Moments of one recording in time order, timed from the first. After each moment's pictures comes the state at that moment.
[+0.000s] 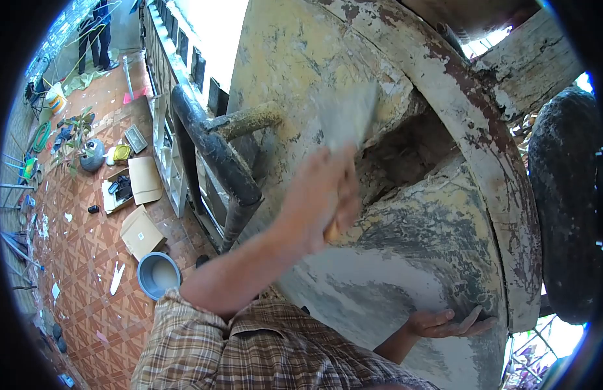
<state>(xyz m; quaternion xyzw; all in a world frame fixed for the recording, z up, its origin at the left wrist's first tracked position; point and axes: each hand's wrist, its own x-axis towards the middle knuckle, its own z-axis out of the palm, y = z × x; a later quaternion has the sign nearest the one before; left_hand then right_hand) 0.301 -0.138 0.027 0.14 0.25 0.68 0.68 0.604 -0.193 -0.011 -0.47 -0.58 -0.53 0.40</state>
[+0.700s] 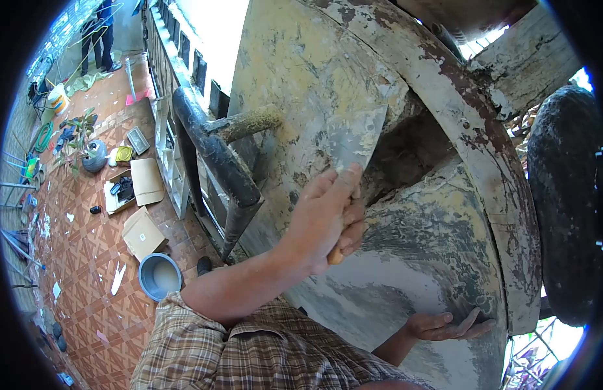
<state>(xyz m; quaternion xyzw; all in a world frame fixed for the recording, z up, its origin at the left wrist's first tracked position) 0.315 -0.153 0.021 0.12 0.17 0.65 0.73 0.608 -0.192 -0.012 -0.45 -0.58 -0.54 0.40</state>
